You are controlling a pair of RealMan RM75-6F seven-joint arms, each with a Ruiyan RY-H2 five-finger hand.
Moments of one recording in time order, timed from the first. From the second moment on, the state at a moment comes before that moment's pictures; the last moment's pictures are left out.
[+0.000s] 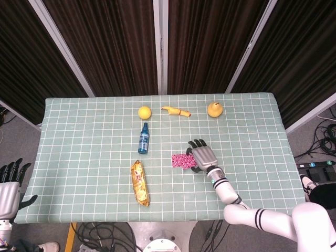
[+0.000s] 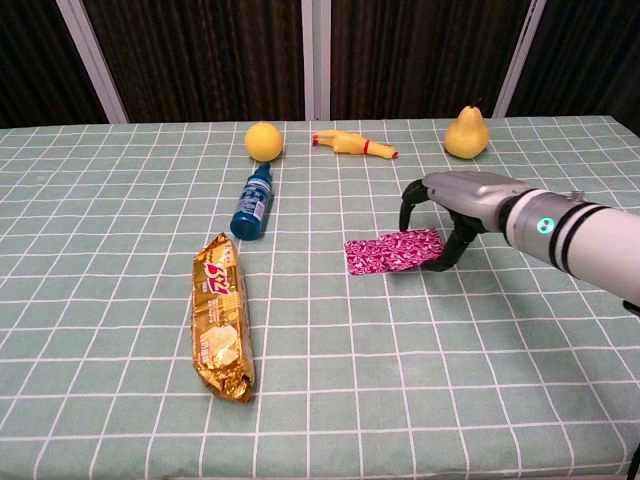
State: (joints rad) left arm 0.01 -1.21 -0.03 -1.56 1.43 1.53 0.17; right arm 0.79 -1.75 0.19 -1.31 -0.82 0.82 -0.51
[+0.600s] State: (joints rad) left arm 0.01 -1.21 -0.03 -1.56 1.43 1.53 0.16; right arm 0.90 -1.87 0.23 -1.24 -0.62 0.87 -0.65
